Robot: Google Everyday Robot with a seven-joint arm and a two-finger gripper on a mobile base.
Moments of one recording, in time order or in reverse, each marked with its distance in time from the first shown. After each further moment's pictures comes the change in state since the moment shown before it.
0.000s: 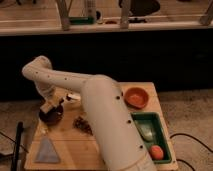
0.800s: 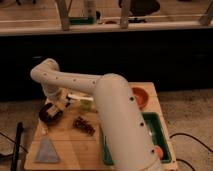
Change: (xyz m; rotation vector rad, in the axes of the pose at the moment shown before) arm 0.023 0.048 0.001 -0.020 -0.007 0.036
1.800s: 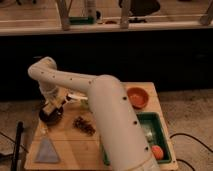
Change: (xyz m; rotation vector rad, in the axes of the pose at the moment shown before) arm -0.013 -0.030 0.002 0.038 -0.037 -0.081
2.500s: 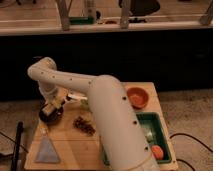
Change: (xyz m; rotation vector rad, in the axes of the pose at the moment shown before) arm 0.000 0.000 0.001 -0.001 -0.001 0.000
